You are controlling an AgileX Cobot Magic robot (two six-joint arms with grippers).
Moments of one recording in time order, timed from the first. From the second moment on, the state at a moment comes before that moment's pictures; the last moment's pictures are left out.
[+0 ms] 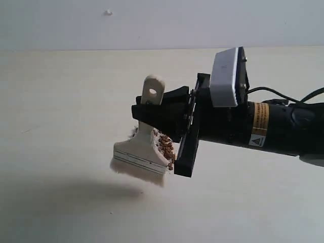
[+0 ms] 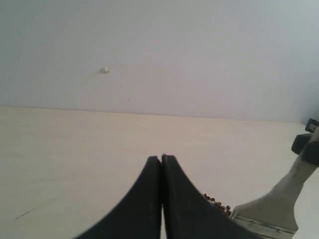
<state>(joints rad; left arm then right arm) -0.62 0.01 -0.06 0.29 0.19 -0.55 0.49 1.70 -0.53 -0.88 -1.20 0.41</state>
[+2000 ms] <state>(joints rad) -0.62 0.01 -0.06 0.29 0.19 -0.55 0.44 1.62 -0.57 -0.39 -0.98 0.43</state>
